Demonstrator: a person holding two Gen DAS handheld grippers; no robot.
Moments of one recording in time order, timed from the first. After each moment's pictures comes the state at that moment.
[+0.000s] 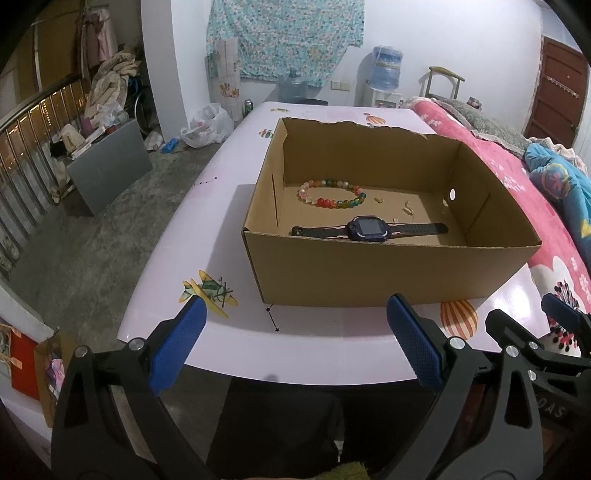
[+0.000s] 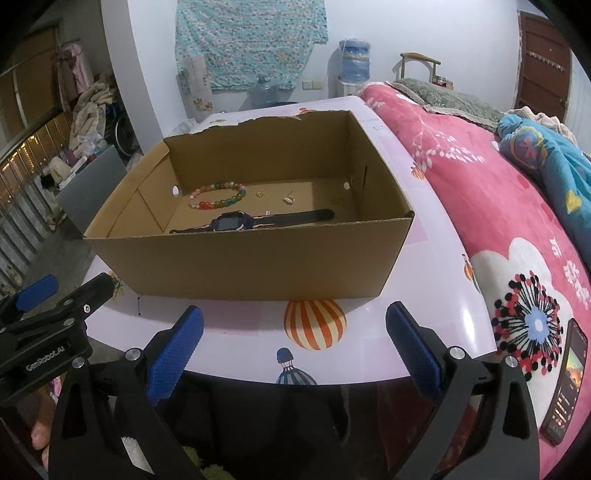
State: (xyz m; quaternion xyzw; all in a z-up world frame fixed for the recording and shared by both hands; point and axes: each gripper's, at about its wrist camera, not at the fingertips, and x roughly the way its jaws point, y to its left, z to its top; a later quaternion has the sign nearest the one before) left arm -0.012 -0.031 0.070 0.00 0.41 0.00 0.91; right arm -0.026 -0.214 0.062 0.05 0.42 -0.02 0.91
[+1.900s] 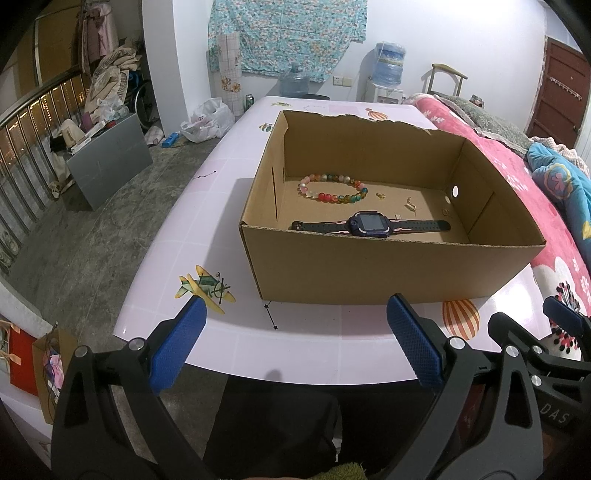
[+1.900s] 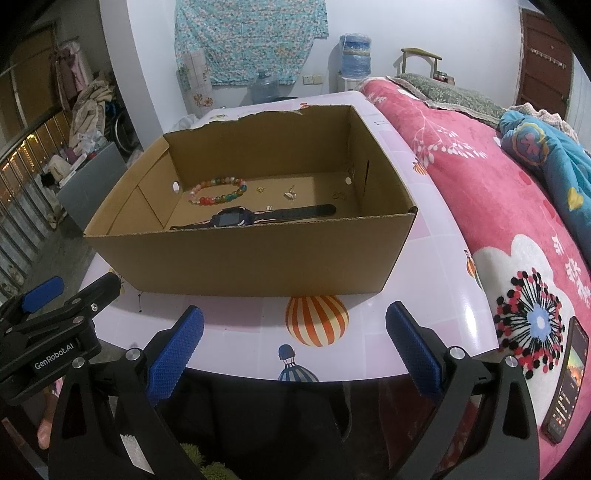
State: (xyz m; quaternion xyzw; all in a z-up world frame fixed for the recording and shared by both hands) left arm -0.011 -0.036 0.064 -0.01 0.41 0.00 0.91; right arm -0.025 -0.214 0.060 0.05 0.43 -0.01 0.90
